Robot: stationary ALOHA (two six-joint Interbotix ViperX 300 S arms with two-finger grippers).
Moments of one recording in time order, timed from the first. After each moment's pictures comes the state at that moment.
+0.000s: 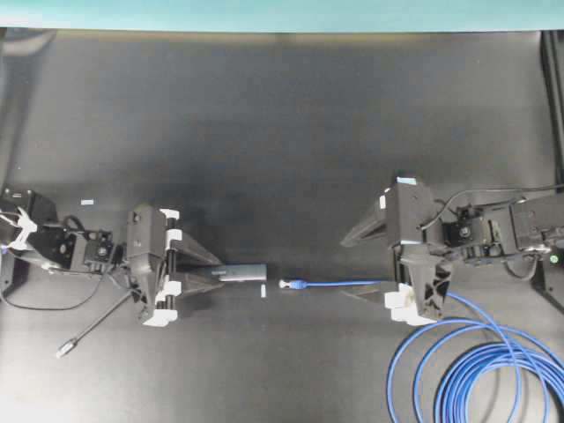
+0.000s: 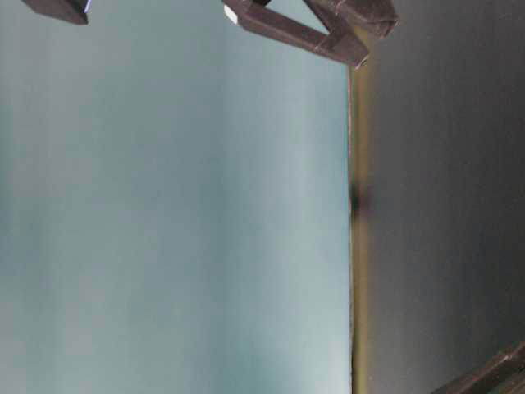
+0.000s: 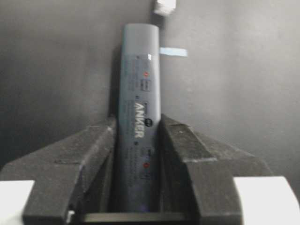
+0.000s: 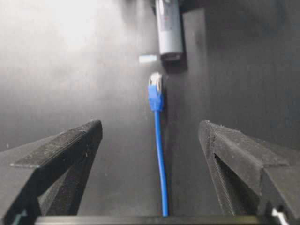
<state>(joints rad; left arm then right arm) -0.07 0.25 1.07 0.04 -0.99 -0.19 0.15 -0.25 0.88 0.05 0.04 0.11</state>
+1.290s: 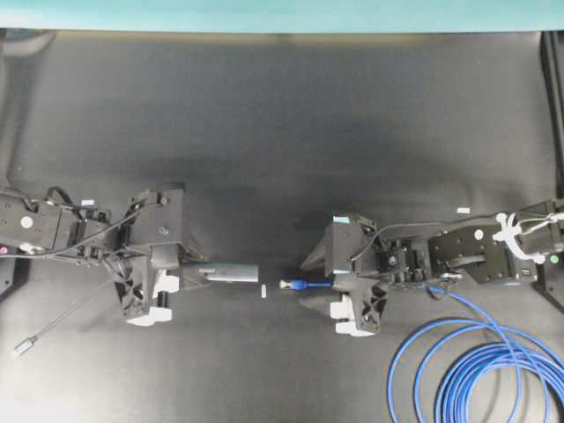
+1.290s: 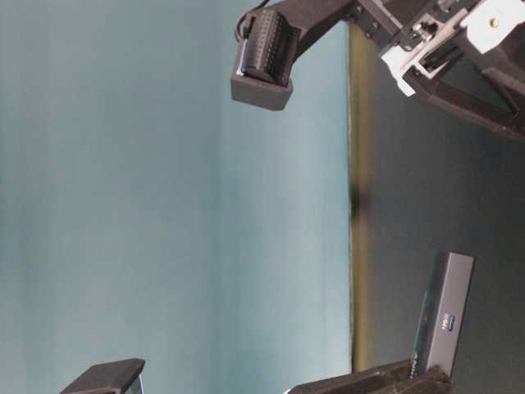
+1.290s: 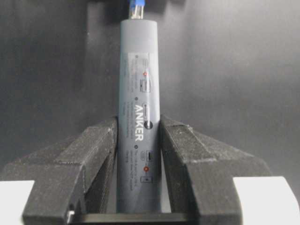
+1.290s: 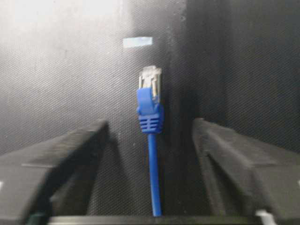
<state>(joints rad) -0.08 -0.21 0.89 0.04 -0.10 -0.19 0.15 0.24 0.80 0.05 -0.34 0.11</state>
